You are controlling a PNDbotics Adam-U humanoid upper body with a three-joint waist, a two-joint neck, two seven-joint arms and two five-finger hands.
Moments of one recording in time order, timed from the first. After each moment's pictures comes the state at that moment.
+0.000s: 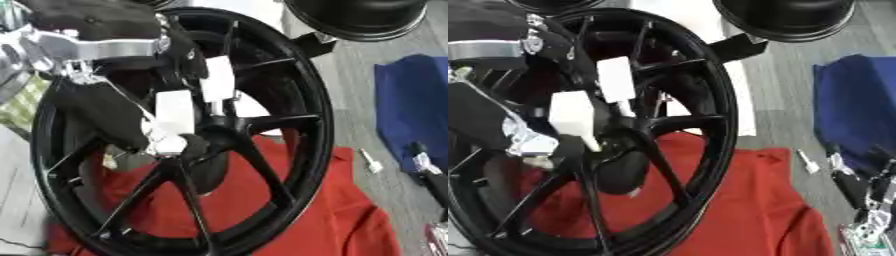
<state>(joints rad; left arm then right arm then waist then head) -1.17 0.81 -0.68 -1.99 -0.34 0.44 -0.79 -0.10 -0.28 -0.22 -1.45 -0.05 -0.23 -0.63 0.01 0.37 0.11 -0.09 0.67</state>
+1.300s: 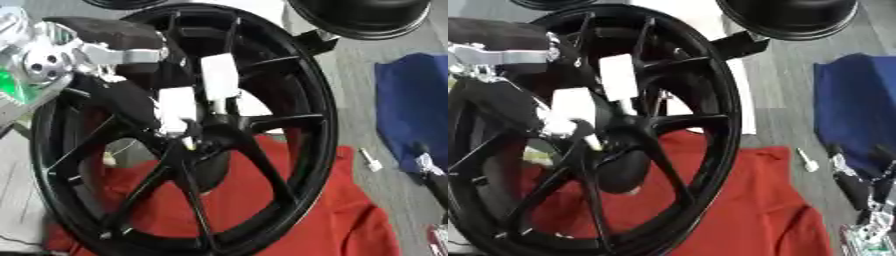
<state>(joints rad) -1.15 0.76 -0.74 -1.80 -0.40 0.43 -0.80 -0.11 -0.27 -0.22 -1.45 -0.05 -0.23 -0.63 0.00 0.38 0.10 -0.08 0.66</state>
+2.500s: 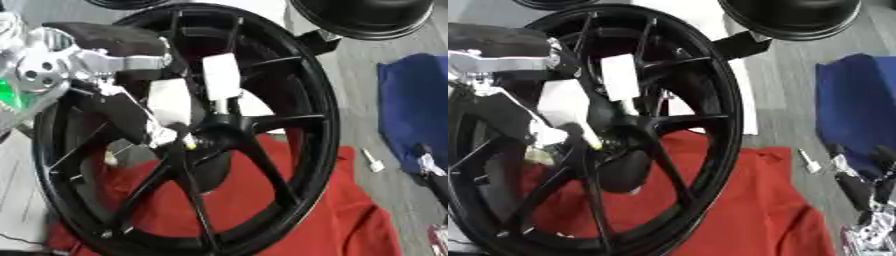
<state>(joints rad) -1.13 0.79 -0.70 -1.89 -0.35 0.44 -0.79 -0.10 -0.27 -0.22 -1.45 -0.05 -0.23 -0.64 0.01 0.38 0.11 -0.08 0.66</state>
